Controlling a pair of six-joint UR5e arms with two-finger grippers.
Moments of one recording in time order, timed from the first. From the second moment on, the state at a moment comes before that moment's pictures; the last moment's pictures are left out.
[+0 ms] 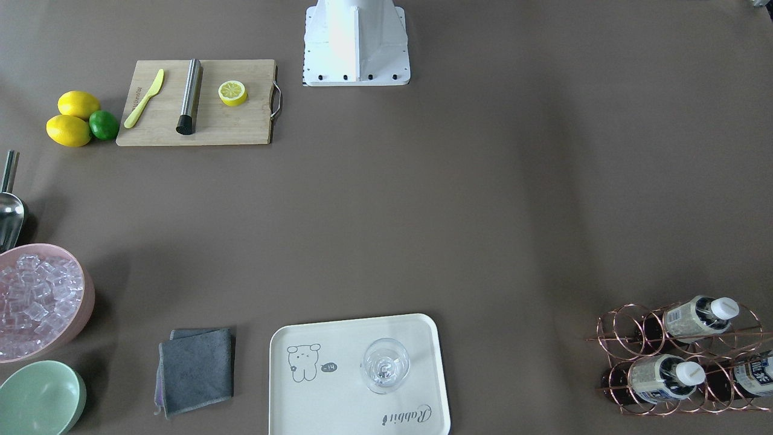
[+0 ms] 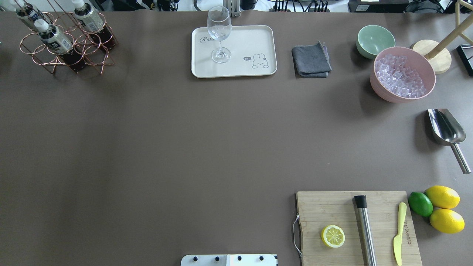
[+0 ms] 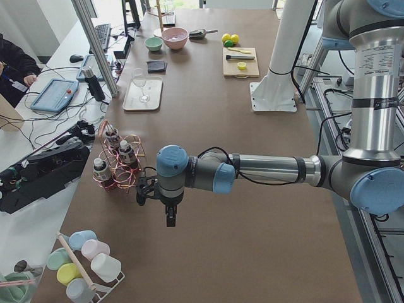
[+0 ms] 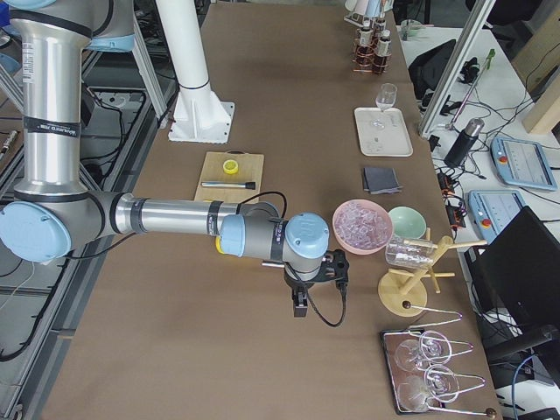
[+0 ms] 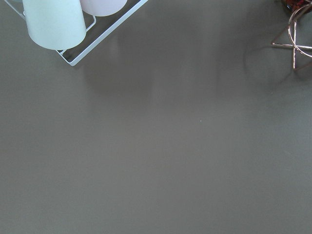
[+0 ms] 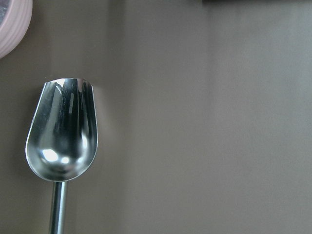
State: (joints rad) left arm -1.59 -1.52 -1.65 -1.71 -2.33 -0.21; right arm 1.62 -1.66 1.67 -1.64 2.35 -0.15
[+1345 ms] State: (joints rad) left arm -1.58 -1.54 -1.65 -1.70 -2.32 -0.21; right arm 1.62 -1.66 1.67 -1.64 2.35 -0.15
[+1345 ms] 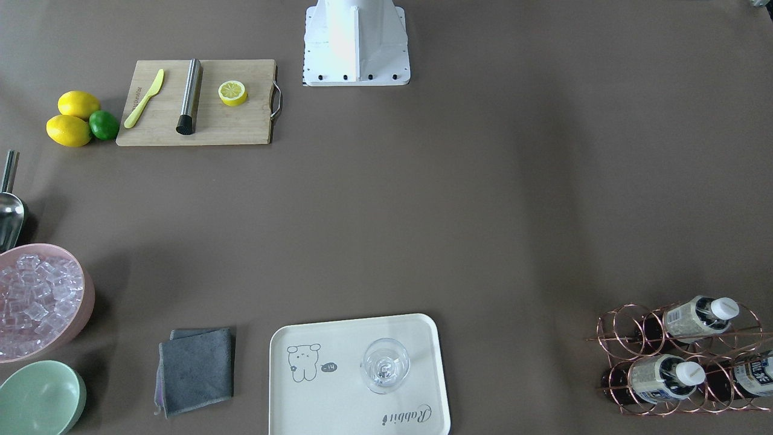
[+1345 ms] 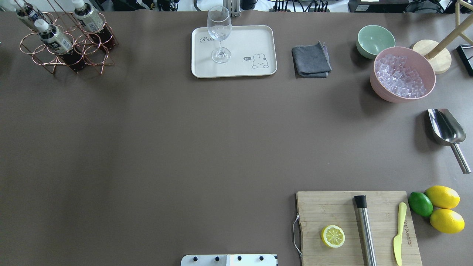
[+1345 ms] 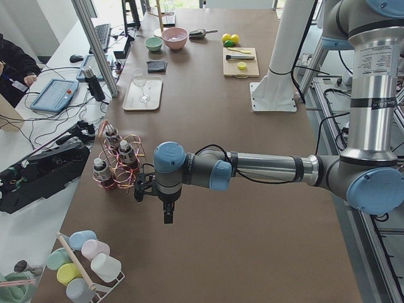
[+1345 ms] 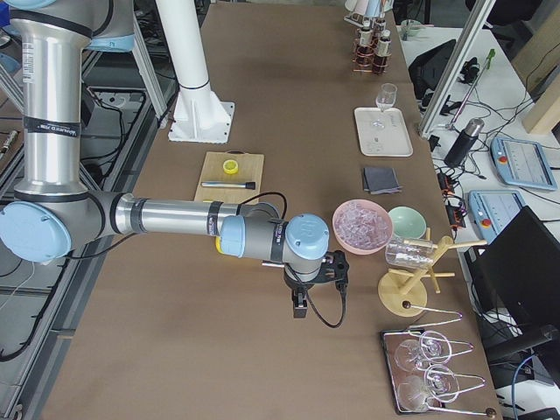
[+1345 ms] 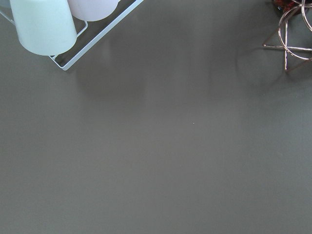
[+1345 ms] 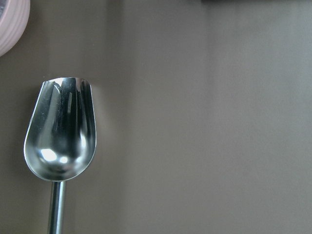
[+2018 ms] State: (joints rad) left arm -1.59 -1.85 -1.54 -1.52 -2.19 0.04; right arm 1.62 -1.66 1.67 -1.64 2.35 -0.15
